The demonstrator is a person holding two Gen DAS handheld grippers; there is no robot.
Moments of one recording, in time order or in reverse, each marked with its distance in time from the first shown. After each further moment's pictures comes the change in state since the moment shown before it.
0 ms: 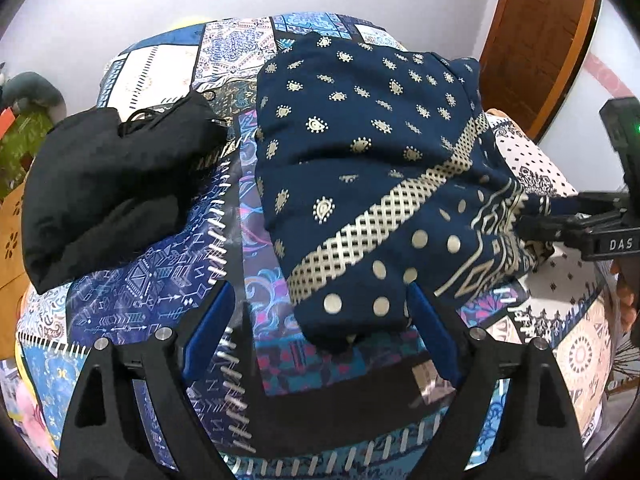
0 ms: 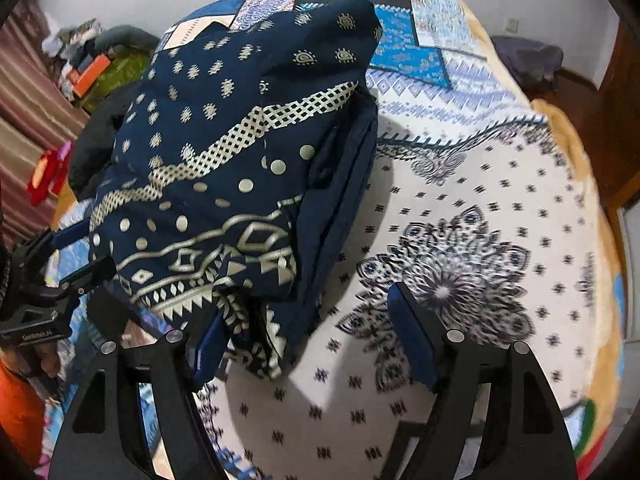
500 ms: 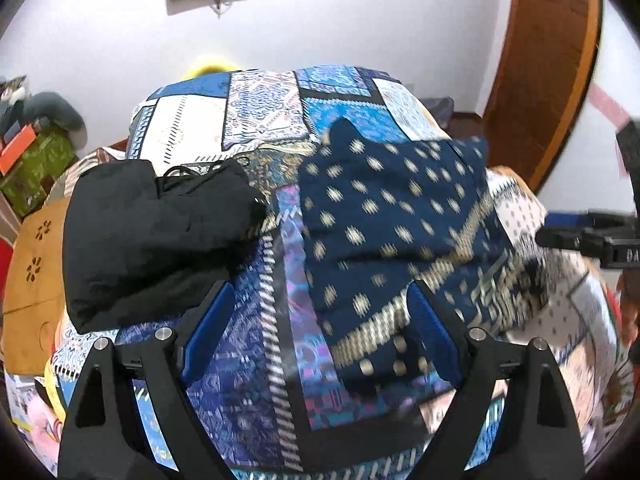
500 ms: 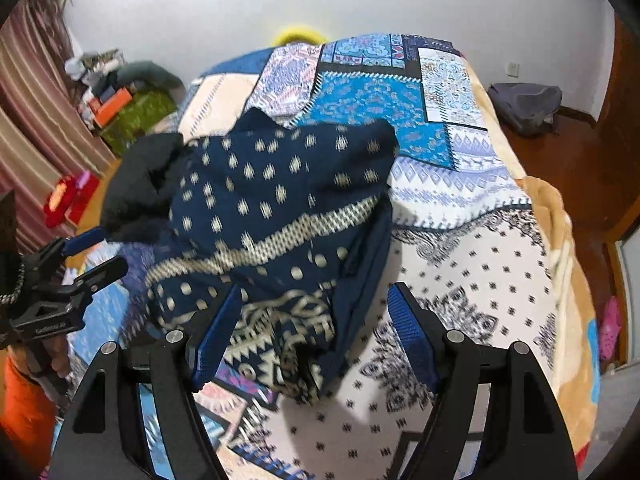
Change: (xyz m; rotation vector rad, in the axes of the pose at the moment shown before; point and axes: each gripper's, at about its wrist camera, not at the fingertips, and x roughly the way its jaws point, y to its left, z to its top) left arm -0.046 0.023 0.040 -0.039 -0.138 0.037; right arm -0.041 0.007 0.031 0.033 -0.174 0.102
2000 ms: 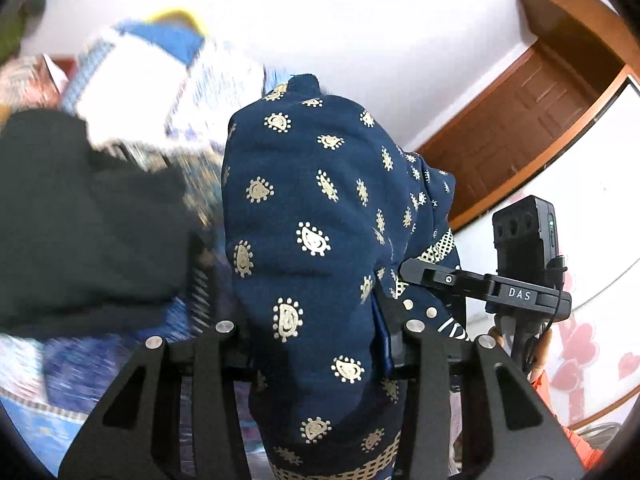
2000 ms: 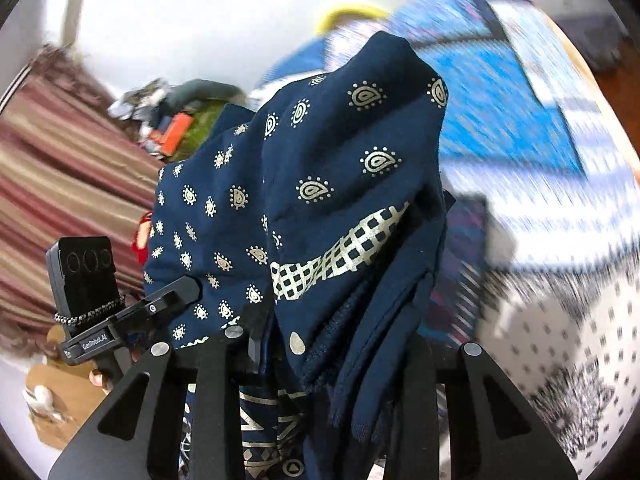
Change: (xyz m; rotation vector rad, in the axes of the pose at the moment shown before) left arm -0.010 0.083 0.088 -0.318 0.024 -0.472; right arm 0.018 0.082 0.086 0.100 0.074 0.380
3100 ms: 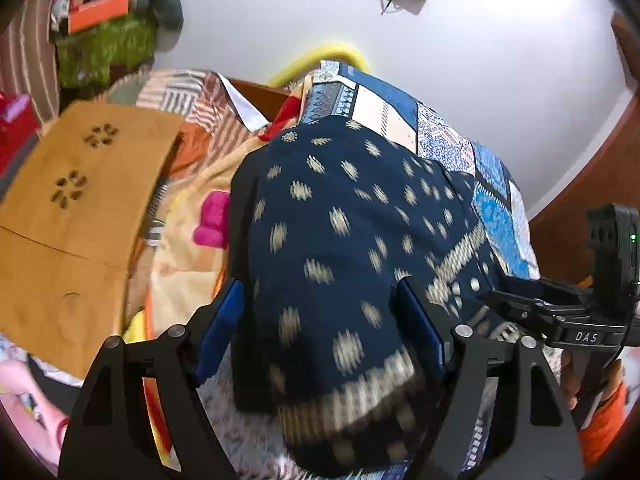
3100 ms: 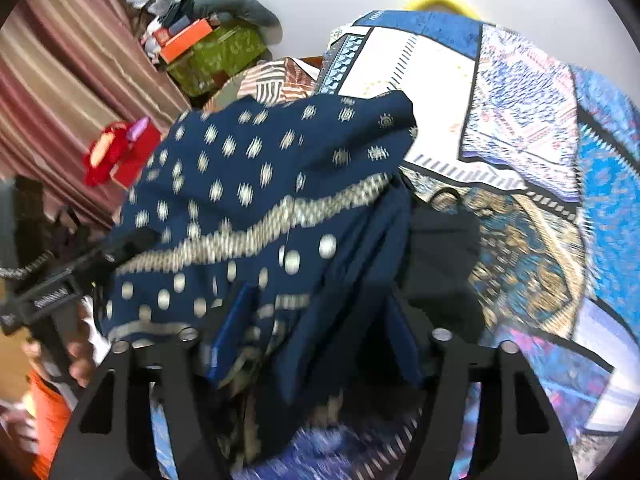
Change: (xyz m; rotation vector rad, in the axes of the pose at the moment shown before) left arm -0.083 0.212 0.006 -0.117 -0.150 0.468; right arm 0.215 0.091 0.005 -0.344 0.168 -0.242
